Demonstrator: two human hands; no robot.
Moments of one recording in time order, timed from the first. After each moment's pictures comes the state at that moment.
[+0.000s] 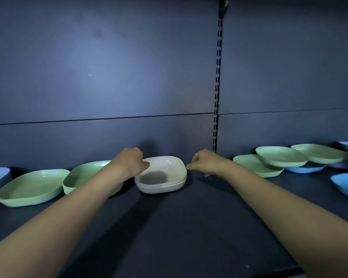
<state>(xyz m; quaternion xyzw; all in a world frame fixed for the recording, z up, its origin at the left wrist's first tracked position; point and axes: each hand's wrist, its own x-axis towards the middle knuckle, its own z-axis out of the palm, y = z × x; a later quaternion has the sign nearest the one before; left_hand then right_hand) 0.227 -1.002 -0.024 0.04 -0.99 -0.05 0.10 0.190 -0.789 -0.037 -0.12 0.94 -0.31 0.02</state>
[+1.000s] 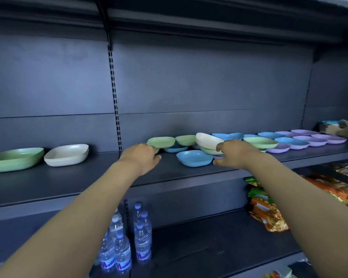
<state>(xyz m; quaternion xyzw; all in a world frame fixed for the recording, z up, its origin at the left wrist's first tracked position) 0.423 -0.609 -0.014 -0.09 -0.98 0.05 0.16 0.428 -0.356 -0.004 -0.08 0.99 0.03 -0.12</state>
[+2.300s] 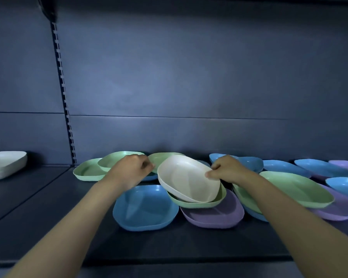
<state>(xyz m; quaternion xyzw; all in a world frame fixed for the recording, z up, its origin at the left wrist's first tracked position) 0.185 -0.476 -0.044 0.00 -0.96 -0.15 0.22 0.119 -0.229 -0.035 -0.14 0.96 -0.26 -0.02</state>
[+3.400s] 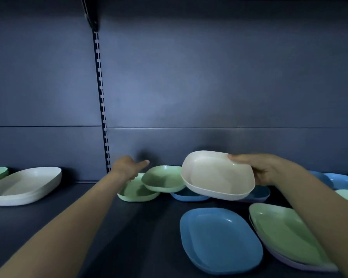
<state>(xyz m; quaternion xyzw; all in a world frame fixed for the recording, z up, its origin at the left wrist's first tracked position) 0.124 -0.640 -0.032 0.21 -0.90 -0.34 0.15 0.084 -0.321 -0.004 -0.01 0.72 -0.67 0.17</state>
